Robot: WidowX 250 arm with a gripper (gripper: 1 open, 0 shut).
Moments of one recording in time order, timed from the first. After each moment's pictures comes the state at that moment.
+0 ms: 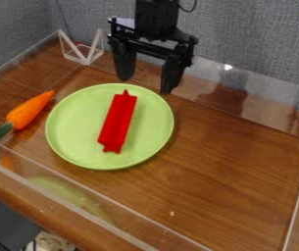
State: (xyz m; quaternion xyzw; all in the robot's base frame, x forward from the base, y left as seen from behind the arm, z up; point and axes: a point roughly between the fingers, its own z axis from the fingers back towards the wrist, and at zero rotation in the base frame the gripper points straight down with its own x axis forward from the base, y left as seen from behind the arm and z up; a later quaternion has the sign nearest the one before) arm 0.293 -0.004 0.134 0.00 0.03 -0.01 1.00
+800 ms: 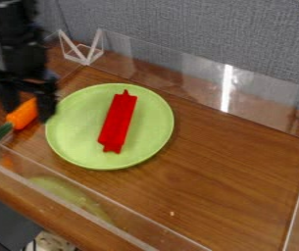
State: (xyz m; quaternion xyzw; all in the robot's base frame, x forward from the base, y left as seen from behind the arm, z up) arm 0.231 0.156 0.076 0.00 0.00 0.06 1.00
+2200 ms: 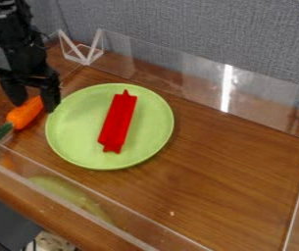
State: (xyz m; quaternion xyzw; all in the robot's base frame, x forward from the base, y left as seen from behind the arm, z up) arm 0.275 0.182 0.050 0.00 -0.05 0.09 0.99
